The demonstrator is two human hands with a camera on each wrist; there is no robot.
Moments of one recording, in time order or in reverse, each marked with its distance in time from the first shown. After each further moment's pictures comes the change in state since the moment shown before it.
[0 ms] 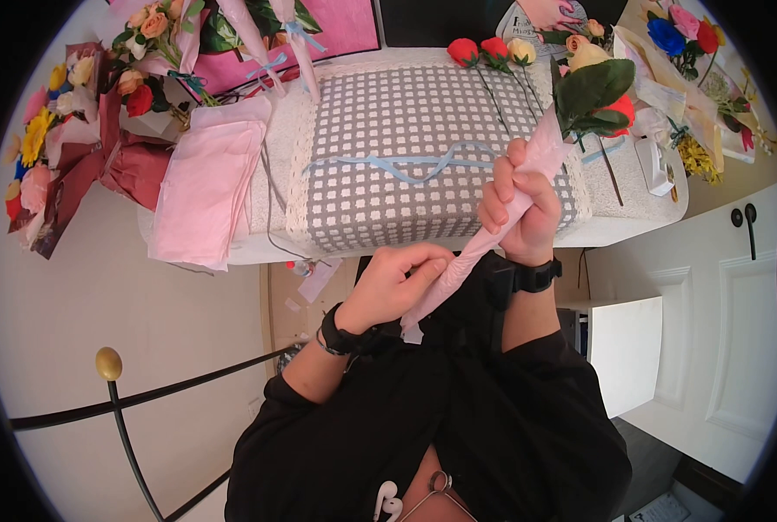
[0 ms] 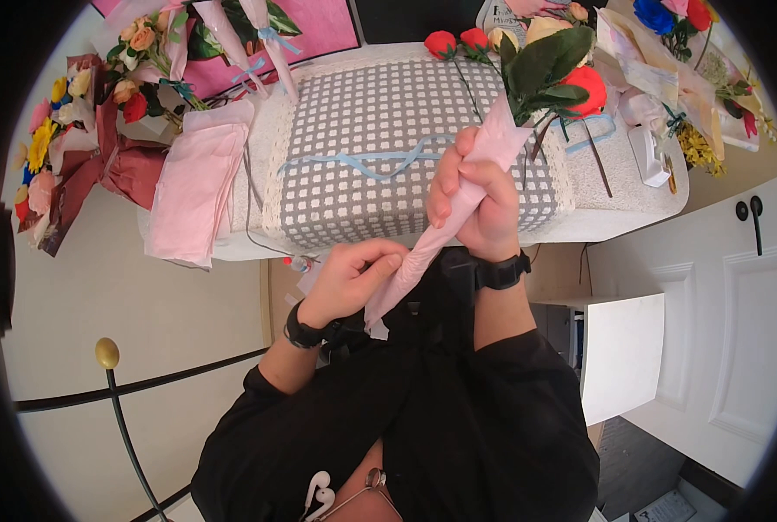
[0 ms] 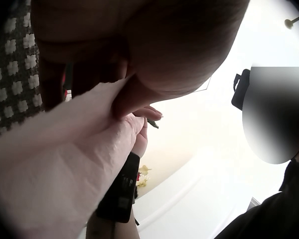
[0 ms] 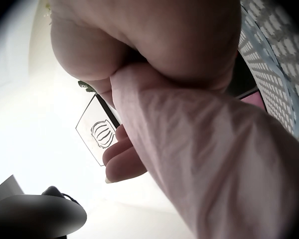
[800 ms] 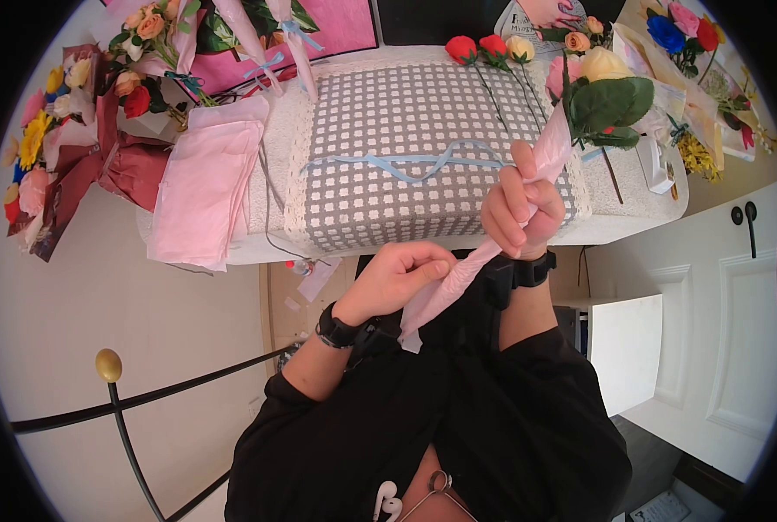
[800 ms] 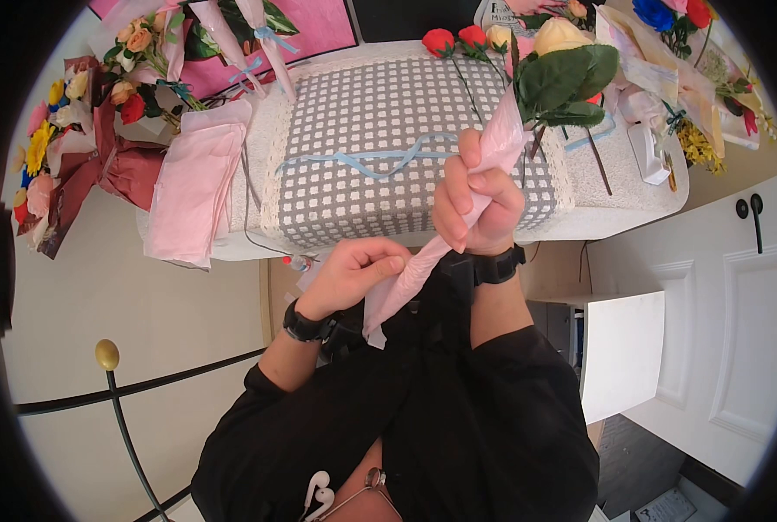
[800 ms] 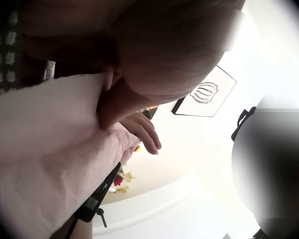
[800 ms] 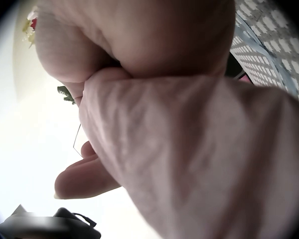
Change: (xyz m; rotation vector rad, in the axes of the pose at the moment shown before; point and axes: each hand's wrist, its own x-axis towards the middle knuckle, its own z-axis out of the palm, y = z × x) left_hand 0.007 -0.010 -0.001 -0.394 -0.182 -0.082; right_hand 0.007 0.002 -0.008 0.227 -0.399 0.031
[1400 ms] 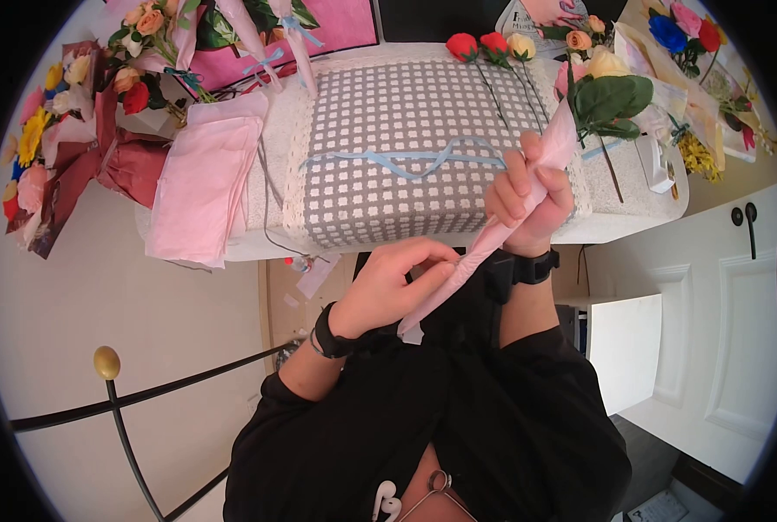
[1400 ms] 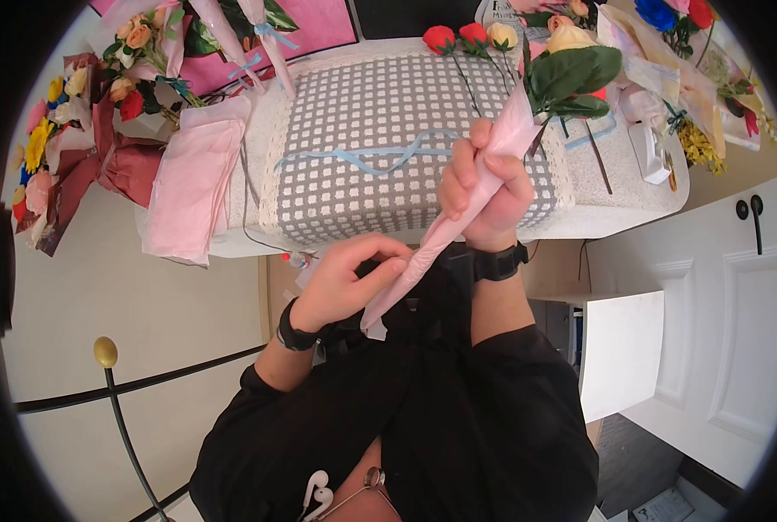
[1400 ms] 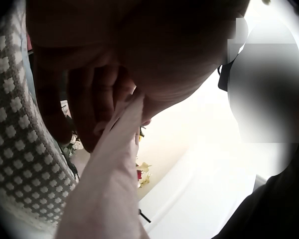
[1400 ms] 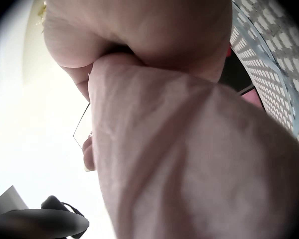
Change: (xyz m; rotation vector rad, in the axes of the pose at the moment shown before) left_hand -0.008 0.024 0.010 0.381 0.097 0.142; right_hand -0.005 -0.005 -0.004 -0.088 0.215 -0.104
